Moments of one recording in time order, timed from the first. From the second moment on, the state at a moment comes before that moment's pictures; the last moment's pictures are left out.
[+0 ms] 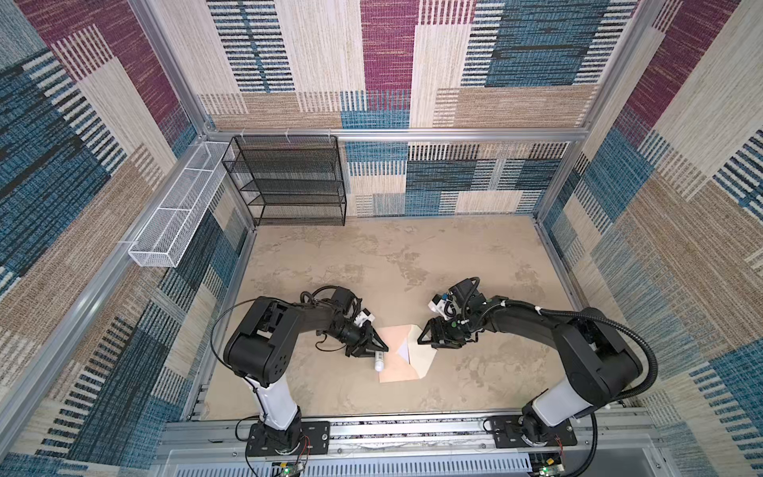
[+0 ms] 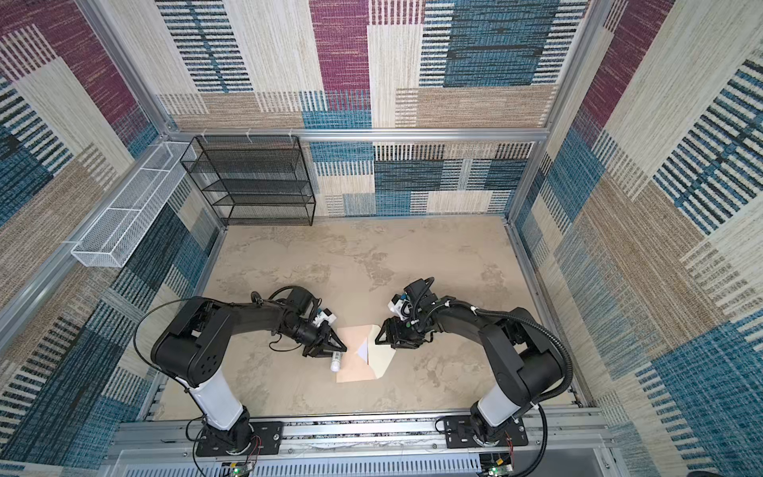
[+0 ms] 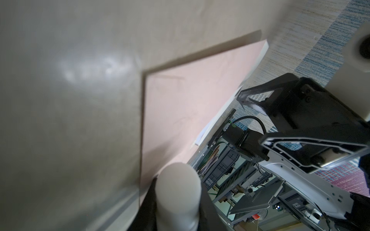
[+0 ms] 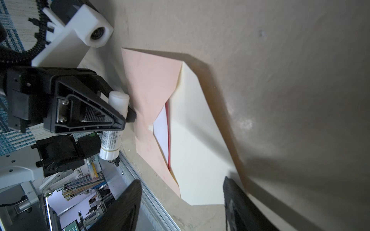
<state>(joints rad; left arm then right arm) -0.39 1.78 0.78 -0.41 0.95 -0.57 0.50 1.59 0.78 -0.40 -0.72 0.49</state>
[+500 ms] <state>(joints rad) -0.39 1.80 0.80 -0.44 0.96 -0.55 0.47 1.57 0.82 -0.51 -0.61 0.45</state>
